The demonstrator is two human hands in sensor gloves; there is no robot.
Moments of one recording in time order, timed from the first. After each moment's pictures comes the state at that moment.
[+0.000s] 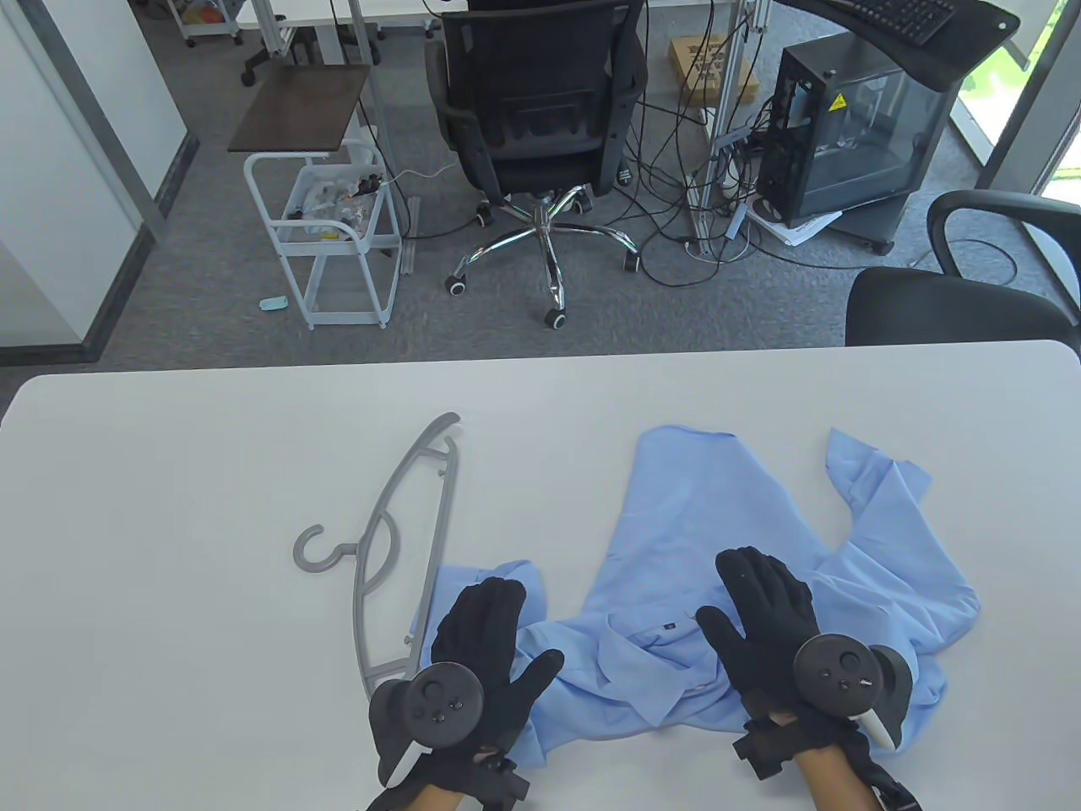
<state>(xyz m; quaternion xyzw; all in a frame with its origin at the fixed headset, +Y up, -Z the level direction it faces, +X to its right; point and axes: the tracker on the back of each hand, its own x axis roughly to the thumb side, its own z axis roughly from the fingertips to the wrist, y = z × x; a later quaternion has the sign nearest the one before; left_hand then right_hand) -0.154 -0.737 -0.242 0.05 -0.15 0.32 0.93 0.199 -0.741 -0.246 0.09 -0.13 0.92 0.35</state>
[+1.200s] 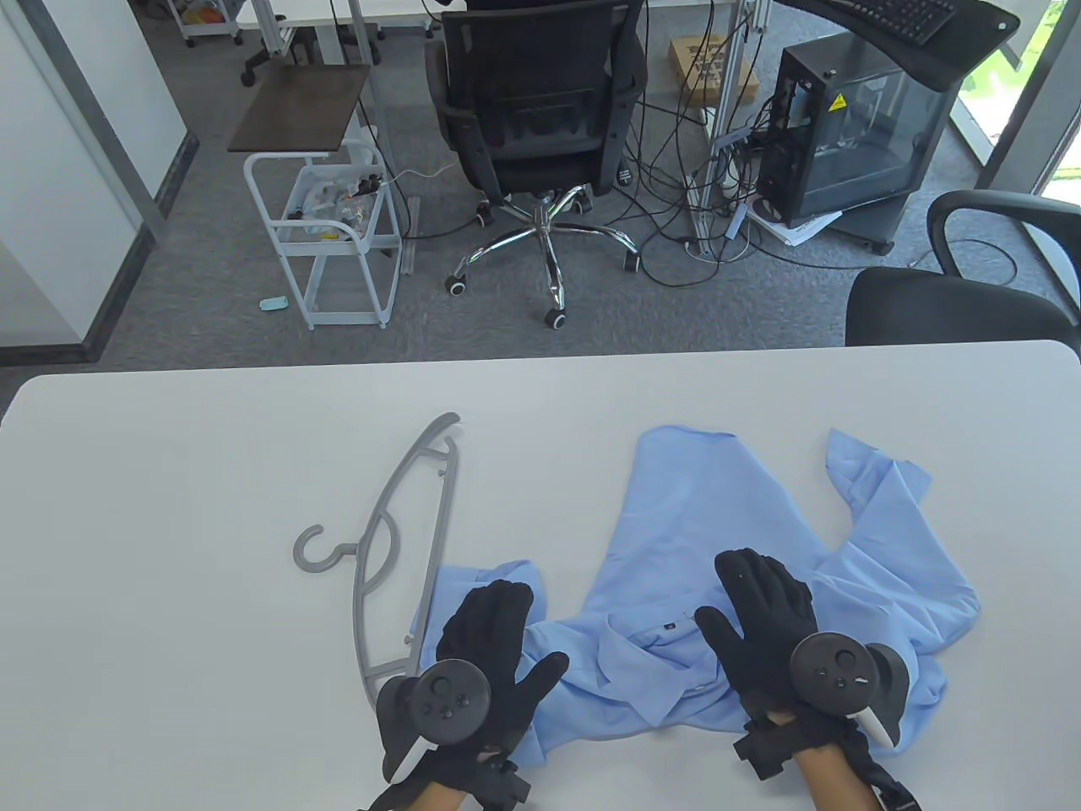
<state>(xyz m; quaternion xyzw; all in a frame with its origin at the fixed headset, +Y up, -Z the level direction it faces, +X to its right) -0.149 -0.740 -0.244 0.03 -0.16 0.31 0.94 0.198 -0.740 -0.248 0.09 -0.12 0.93 0.34</state>
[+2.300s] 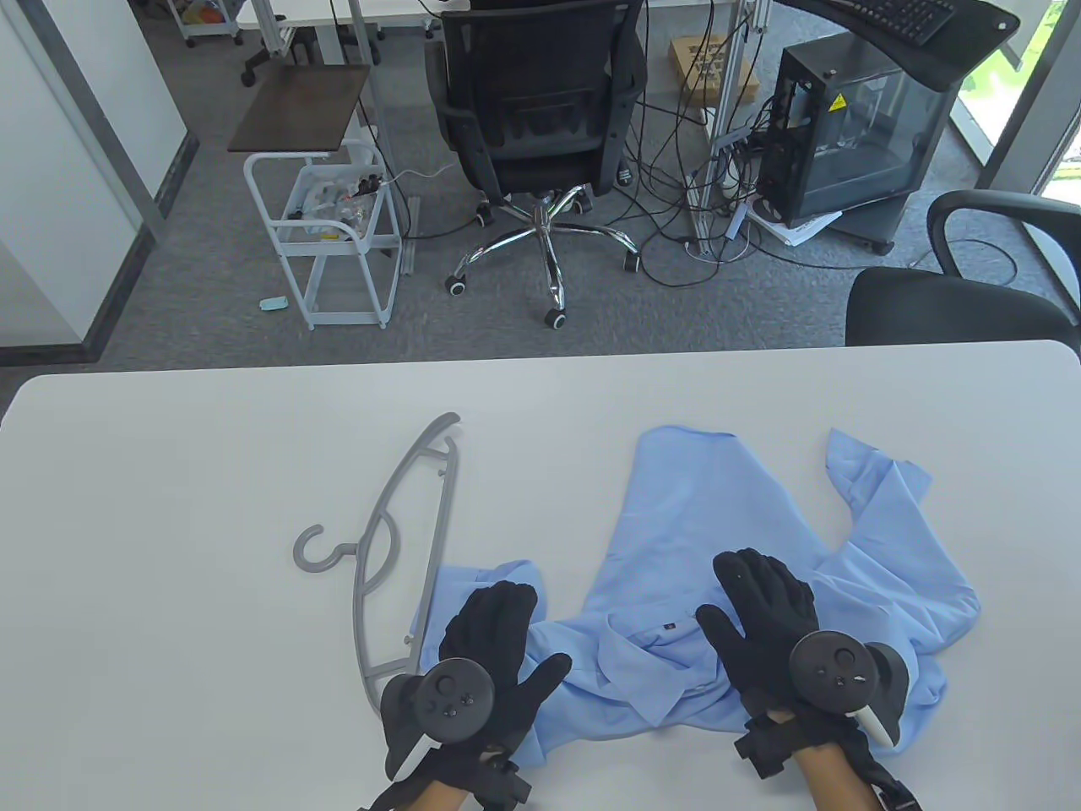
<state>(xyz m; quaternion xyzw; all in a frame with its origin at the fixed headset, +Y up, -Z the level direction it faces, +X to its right) -0.147 -0.741 -0.245 0.03 -0.16 0.31 0.94 0.198 -0.740 -0.248 0.09 -0.12 0.93 0.33</state>
